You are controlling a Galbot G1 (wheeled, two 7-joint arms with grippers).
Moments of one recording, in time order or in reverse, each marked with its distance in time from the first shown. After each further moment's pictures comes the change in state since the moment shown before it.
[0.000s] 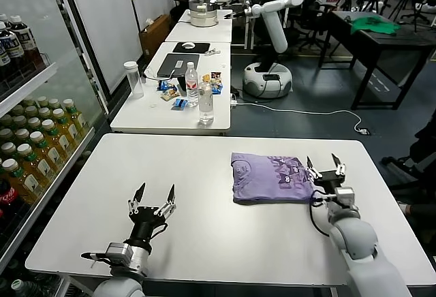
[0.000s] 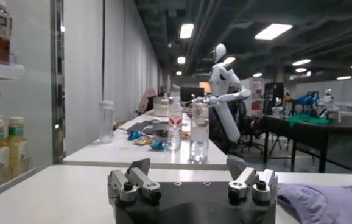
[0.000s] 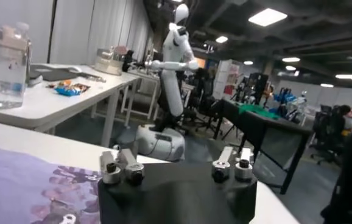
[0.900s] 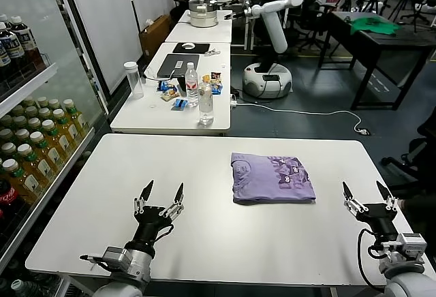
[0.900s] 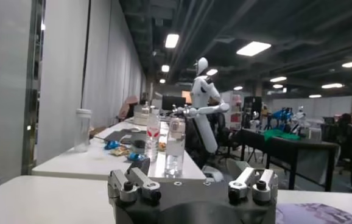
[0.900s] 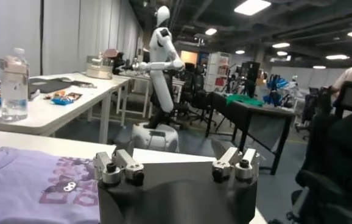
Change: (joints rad) left arm 0.037 -0.005 0.010 -0.091 -0.033 0.005 0.057; right arm -0.473 -0.024 0.352 0.379 0.185 -0.002 -0.066
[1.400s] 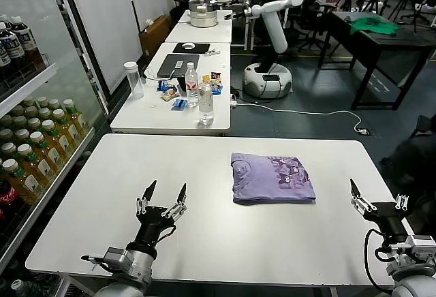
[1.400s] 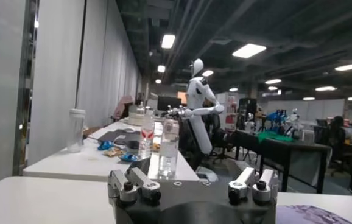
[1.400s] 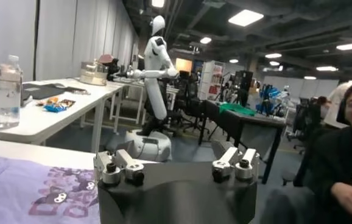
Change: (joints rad) left arm 0.006 -0.006 0.005 -0.014 -0.001 0.005 0.010; right arm -0.036 -0.017 0.034 0.049 0.002 0.005 0.031
